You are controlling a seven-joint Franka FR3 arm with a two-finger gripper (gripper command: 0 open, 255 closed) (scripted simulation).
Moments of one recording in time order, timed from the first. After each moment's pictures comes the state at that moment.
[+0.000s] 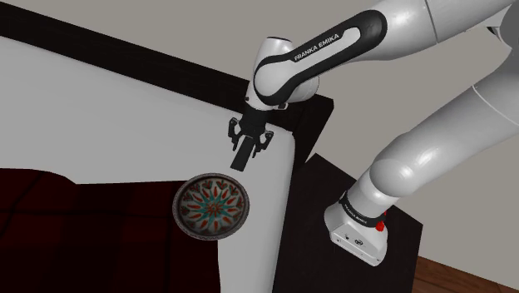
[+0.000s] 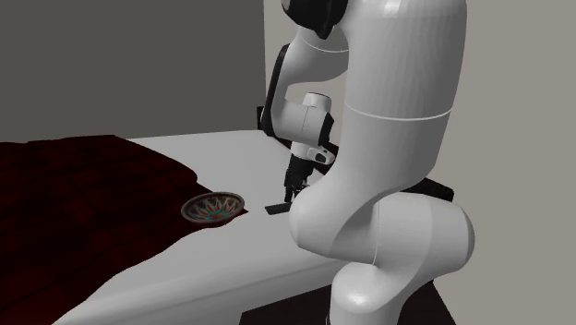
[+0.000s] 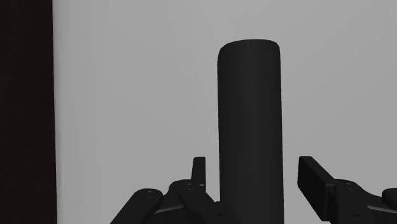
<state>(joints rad) -0.14 -0.22 0.43 -2.64 0.47 2.37 1.05</state>
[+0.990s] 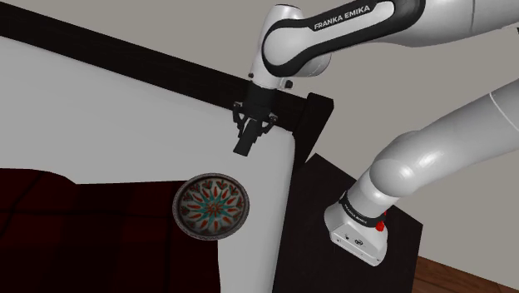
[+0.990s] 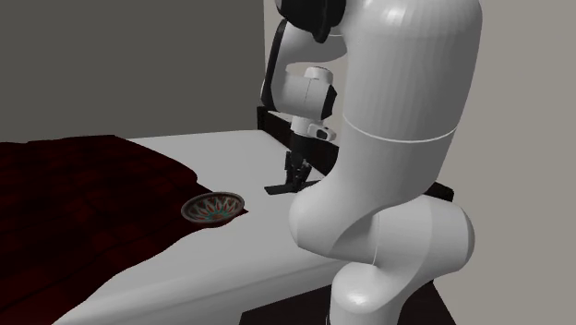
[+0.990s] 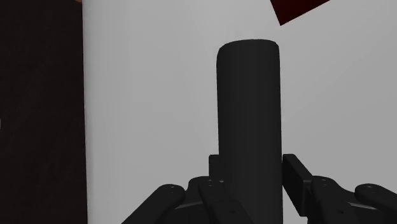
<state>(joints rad) -0.15 -0.36 0.40 -2.57 0.45 2.17 1.09</state>
